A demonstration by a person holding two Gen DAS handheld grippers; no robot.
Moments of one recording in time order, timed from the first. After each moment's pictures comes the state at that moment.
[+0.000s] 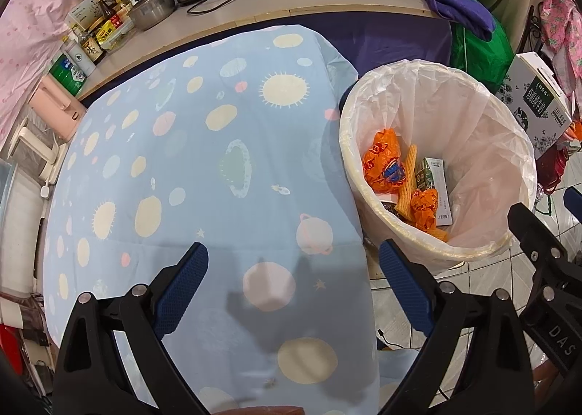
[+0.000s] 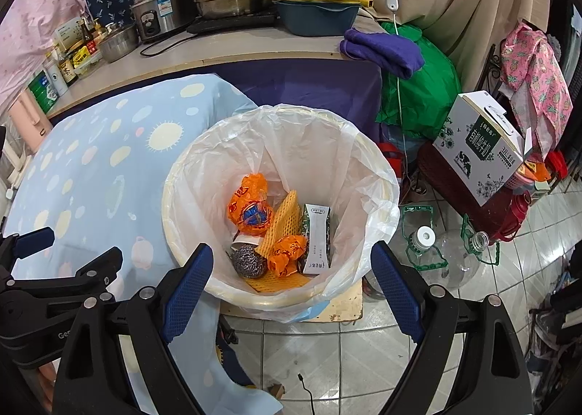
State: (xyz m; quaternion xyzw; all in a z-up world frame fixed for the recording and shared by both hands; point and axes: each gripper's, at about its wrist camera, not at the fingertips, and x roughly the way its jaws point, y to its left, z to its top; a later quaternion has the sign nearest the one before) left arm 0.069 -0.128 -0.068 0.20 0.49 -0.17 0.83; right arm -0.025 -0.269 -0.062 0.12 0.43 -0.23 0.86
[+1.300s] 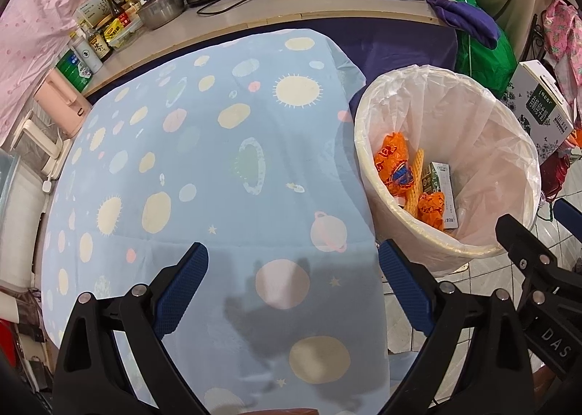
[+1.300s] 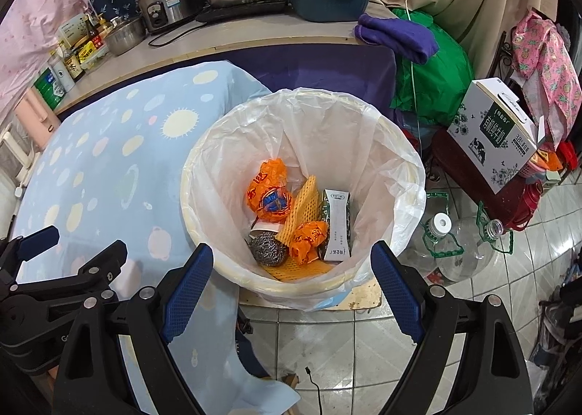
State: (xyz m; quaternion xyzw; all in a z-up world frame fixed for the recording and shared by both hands) left arm 0.069 -0.113 -0.068 0.19 0.48 -0.16 0.84; right arm -0.017 -0.257 -0.071 0.14 0.45 -0.20 0.86
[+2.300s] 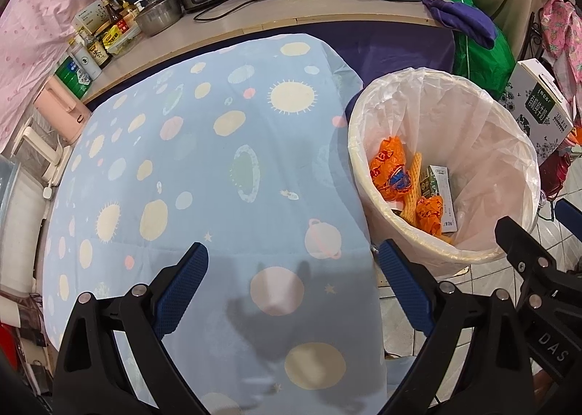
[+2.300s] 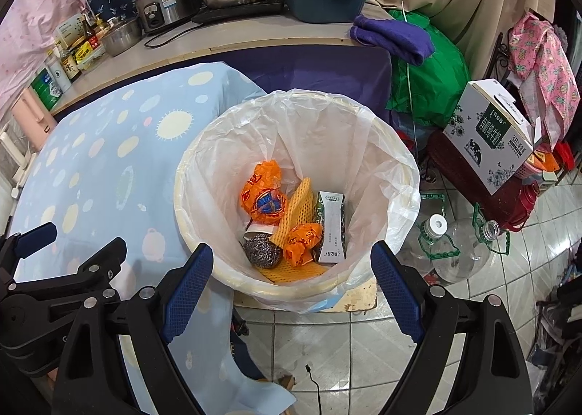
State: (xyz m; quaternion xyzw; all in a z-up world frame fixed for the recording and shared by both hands) left arm 0.068 -0.122 -0.068 0.20 0.47 -0.16 0.84; right arm -0.018 -0.262 -0.070 0.14 0.45 -0.21 0.86
